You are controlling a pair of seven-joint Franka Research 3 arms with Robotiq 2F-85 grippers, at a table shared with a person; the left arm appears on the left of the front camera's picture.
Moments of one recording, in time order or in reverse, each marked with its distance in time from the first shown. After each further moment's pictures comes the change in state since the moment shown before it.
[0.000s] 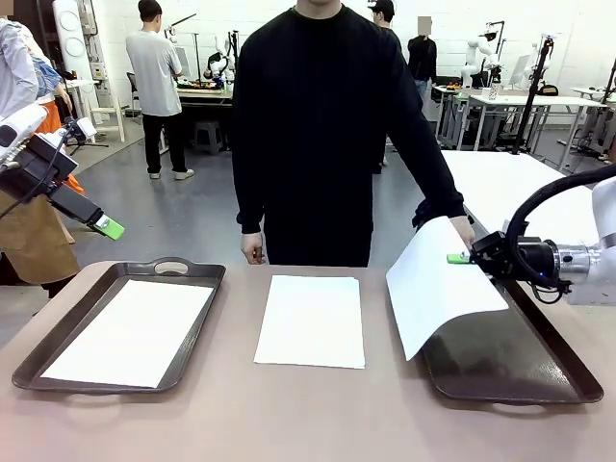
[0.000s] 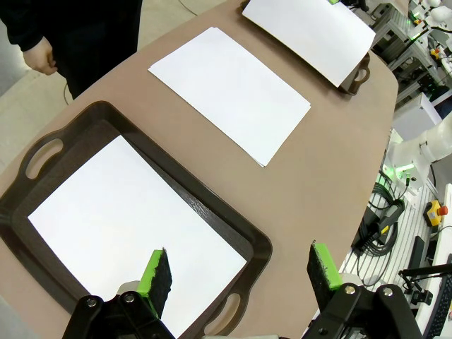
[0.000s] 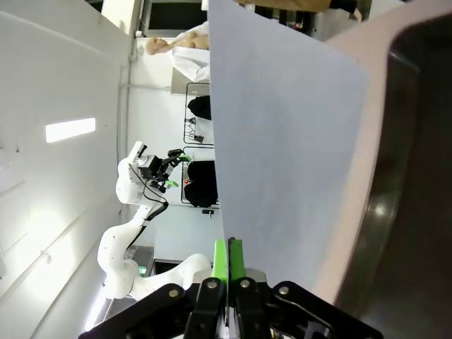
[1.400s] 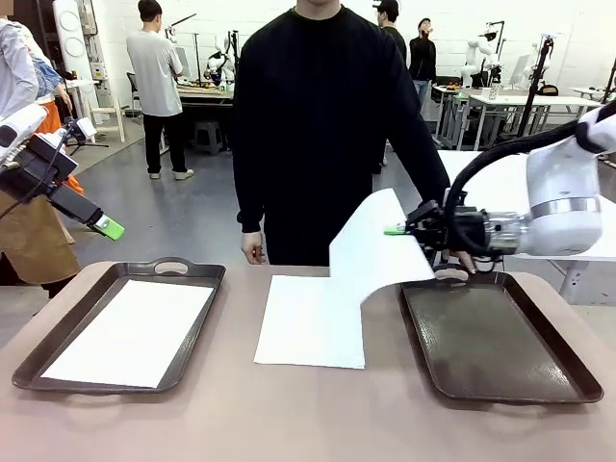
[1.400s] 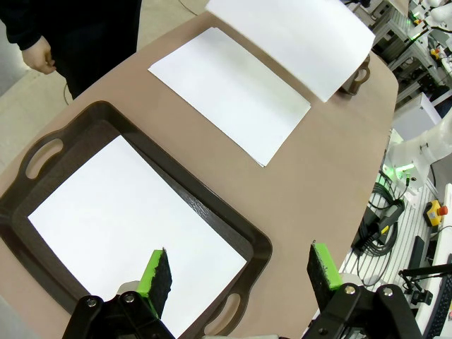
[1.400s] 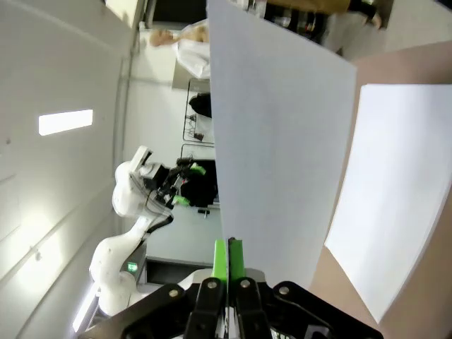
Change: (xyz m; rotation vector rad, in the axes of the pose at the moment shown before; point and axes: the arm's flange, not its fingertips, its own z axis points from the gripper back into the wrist) left arm 0.000 0.000 0.000 0.000 0.000 0.000; right arm 0.008 0.073 -0.120 0.001 0.018 0.073
